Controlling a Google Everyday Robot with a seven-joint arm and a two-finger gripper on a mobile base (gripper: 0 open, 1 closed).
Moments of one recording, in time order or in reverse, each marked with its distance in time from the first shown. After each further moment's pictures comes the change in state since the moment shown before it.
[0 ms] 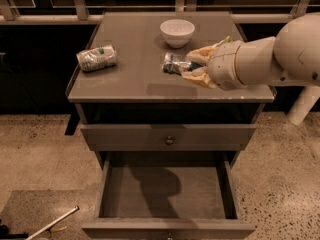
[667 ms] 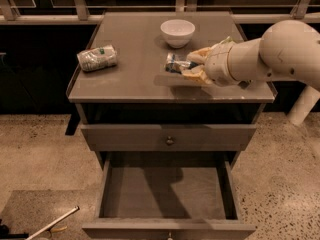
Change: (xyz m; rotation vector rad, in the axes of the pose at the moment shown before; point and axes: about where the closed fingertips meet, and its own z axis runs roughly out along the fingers) arm 0.030 -0.026 0.038 -0.002 0.017 0.054
